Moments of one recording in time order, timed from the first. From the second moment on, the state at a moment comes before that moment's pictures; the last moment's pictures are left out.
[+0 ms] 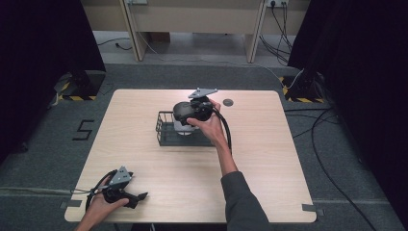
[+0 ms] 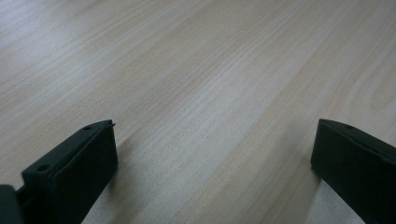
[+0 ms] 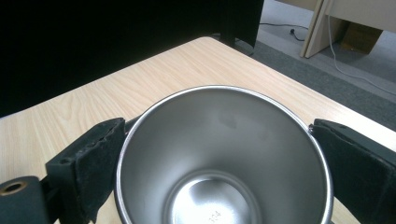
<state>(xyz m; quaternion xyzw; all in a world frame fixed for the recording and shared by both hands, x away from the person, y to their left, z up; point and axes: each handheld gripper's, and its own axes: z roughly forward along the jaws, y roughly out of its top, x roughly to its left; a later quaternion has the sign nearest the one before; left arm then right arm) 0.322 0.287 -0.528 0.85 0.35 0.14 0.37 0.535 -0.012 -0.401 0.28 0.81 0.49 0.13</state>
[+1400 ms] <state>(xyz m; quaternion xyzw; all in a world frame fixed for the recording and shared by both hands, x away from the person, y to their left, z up) 0.322 0.287 -0.528 0.85 0.35 0.14 0.37 0.523 -0.012 -0.377 0.28 0.80 0.51 0.16</state>
